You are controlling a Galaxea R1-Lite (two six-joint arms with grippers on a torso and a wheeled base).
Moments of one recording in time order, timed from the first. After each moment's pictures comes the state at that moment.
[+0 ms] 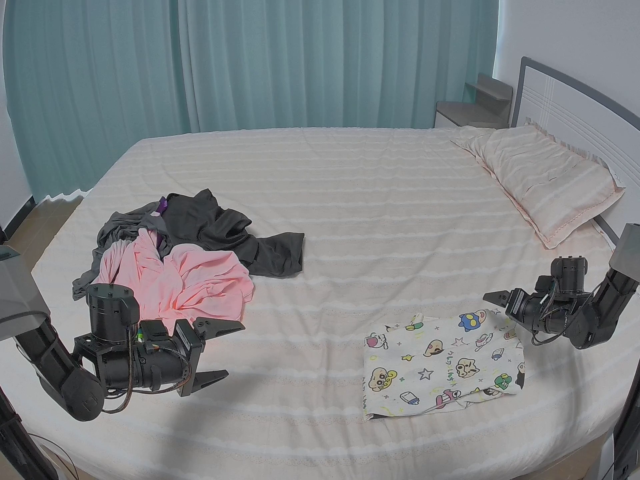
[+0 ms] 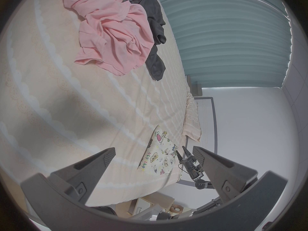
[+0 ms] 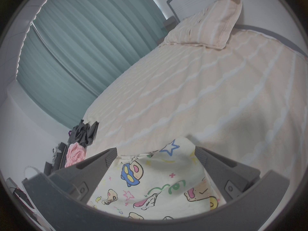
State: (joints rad) left arm -0.24 1.89 -0.31 -1.06 -0.52 -1.19; right arm -0.06 2.16 -0.63 -0.92 0.27 0.50
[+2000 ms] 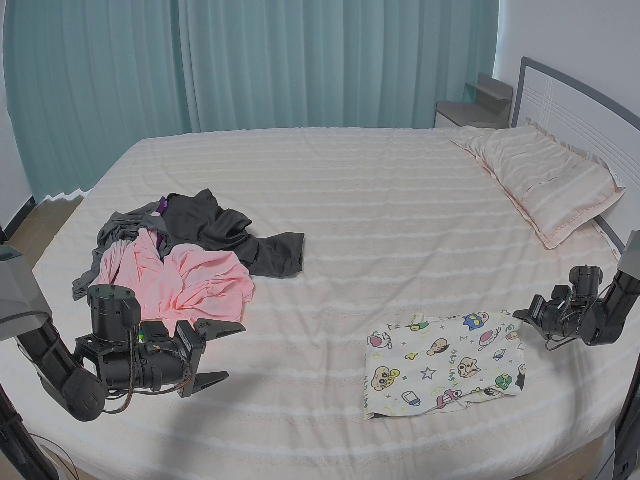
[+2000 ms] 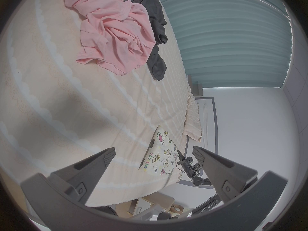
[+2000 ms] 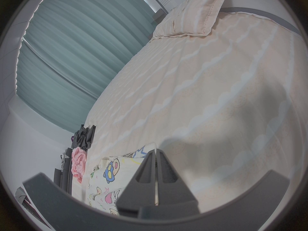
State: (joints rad) left arm -0.24 1.90 -0.31 -1.06 -0.52 -1.19; right arm -0.25 2.25 -0.69 -0.89 0.47 0.47
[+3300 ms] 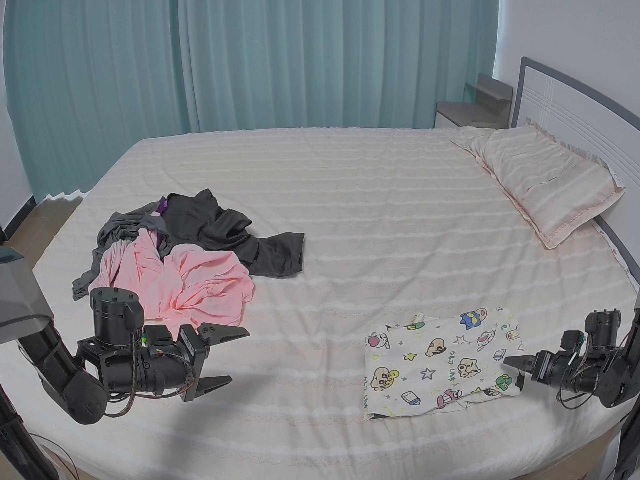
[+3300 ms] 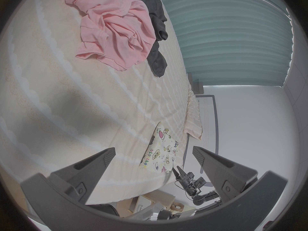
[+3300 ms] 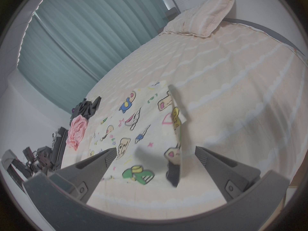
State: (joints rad) left arm -0.26 1.90 -0.30 -1.06 -0.52 -1.19; right arm -0.16 2.03 -0.06 -1.22 0.38 0.34
